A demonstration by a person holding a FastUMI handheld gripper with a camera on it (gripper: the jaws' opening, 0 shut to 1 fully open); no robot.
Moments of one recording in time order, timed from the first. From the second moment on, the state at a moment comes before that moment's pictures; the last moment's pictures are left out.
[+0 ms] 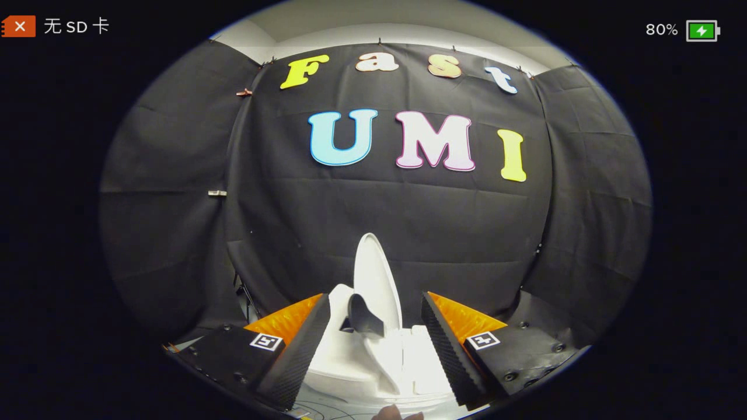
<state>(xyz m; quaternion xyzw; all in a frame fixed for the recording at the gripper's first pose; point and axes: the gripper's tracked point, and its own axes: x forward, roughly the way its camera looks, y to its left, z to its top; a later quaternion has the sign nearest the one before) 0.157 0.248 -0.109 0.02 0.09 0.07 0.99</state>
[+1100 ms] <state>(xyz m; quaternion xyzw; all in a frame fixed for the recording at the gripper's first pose) 0.084 0.103 -0.009 0.03 0.04 0.03 1.00</state>
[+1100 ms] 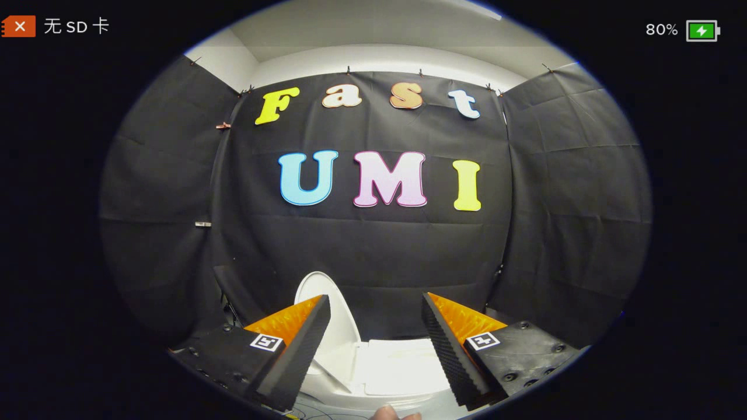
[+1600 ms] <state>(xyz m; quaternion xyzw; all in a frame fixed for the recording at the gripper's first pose) 0.065 0.069 0.009 0.02 0.03 0.02 1.00</state>
